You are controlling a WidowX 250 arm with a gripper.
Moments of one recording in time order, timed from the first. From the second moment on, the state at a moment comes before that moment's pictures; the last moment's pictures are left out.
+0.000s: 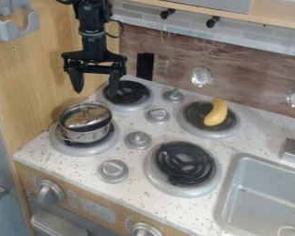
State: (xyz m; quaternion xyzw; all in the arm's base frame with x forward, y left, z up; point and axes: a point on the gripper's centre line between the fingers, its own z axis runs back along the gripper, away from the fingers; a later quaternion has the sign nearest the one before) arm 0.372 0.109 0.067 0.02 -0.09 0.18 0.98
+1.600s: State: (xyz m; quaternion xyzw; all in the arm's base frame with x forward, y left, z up) arm 0.372 0.156 0.010 -0.02 -0.04 0.30 0.95
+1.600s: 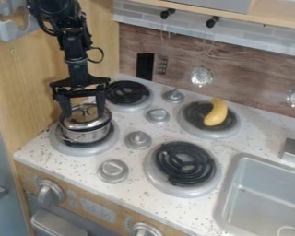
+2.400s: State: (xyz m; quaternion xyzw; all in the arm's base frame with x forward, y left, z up) arm 0.383 0.164 0.008 -0.01 -0.05 0.30 0.95
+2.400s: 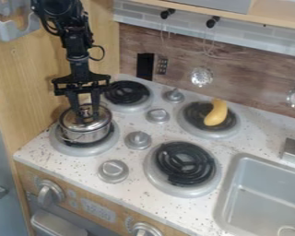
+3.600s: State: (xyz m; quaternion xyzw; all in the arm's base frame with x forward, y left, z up) arm 0.406 0.007 0.048 -0.01 -0.10 0.04 0.99
